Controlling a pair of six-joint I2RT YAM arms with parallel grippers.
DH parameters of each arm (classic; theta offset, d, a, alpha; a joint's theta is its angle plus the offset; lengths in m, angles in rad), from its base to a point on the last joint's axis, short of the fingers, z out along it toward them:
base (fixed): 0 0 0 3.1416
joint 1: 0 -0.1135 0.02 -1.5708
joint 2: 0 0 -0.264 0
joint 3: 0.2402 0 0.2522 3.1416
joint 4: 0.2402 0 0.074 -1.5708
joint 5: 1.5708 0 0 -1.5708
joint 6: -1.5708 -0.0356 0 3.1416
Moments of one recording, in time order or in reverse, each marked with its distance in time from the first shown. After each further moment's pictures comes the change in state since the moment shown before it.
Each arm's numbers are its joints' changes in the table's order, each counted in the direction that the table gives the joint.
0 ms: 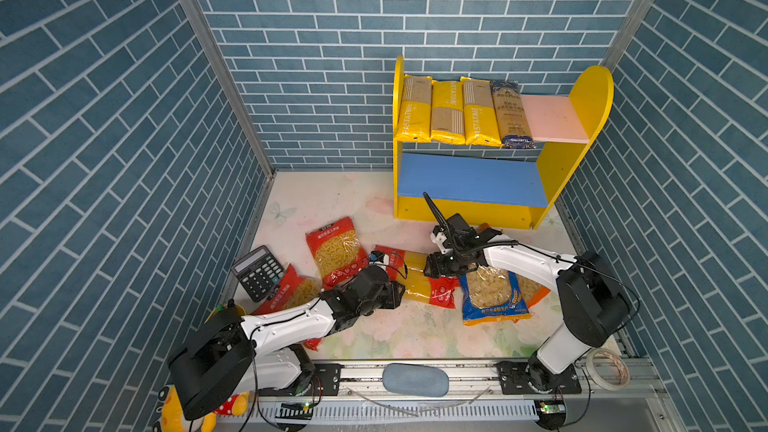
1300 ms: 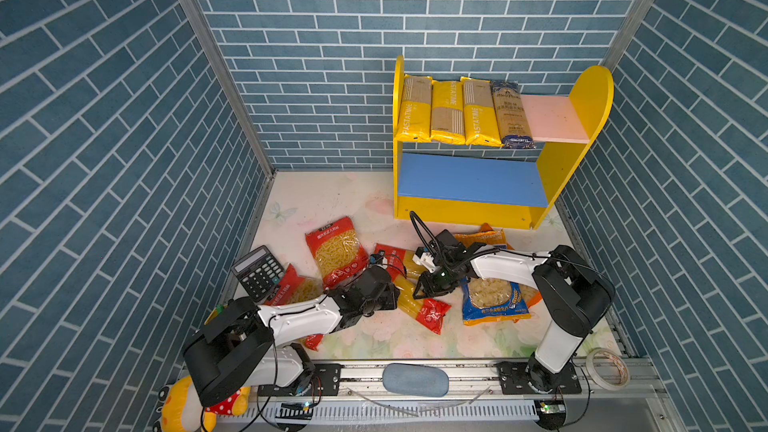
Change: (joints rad) left arm -0.019 -0.080 0.000 -0.014 0.003 0.049; right arm -0.084 -0.069 -0.107 -0.156 -0.322 0.032
